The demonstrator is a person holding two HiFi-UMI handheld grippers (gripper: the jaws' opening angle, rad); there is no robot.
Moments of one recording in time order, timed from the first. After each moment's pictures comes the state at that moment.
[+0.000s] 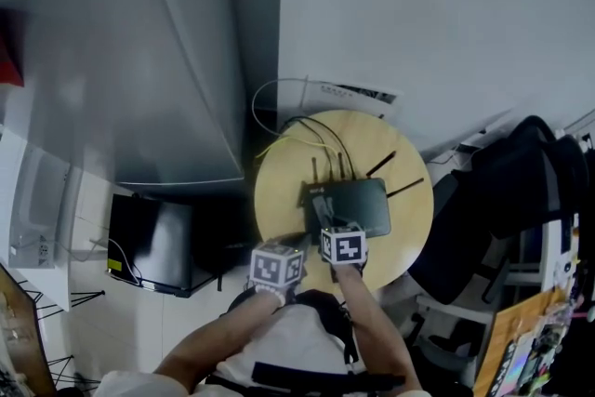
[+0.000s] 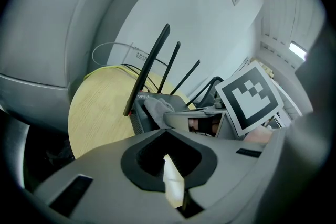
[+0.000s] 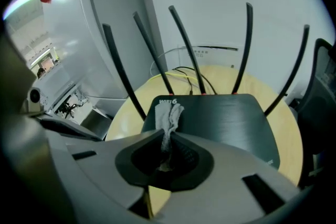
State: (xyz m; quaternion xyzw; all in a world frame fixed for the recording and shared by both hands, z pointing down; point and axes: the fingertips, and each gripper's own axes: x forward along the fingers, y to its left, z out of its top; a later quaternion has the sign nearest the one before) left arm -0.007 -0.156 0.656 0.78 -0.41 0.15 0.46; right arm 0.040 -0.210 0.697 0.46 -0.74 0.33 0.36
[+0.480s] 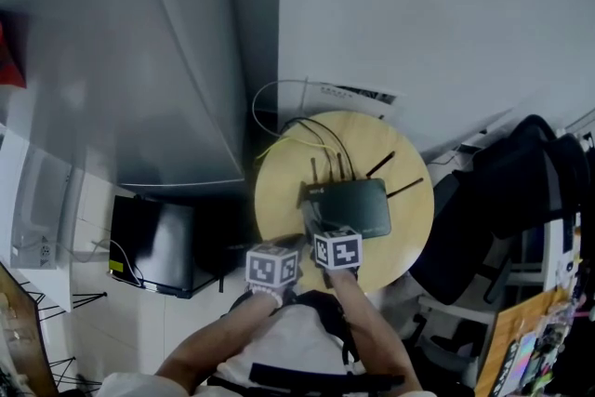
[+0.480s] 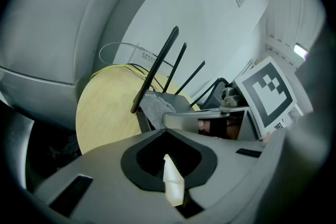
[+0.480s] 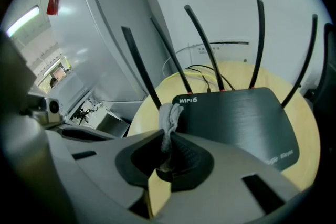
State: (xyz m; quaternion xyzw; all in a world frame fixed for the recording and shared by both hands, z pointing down) left arm -0.022 -0.152 0.662 0.76 -0.42 0.15 0.47; right arm 0.005 -0.192 0.685 0.41 -0.77 0.37 0.32
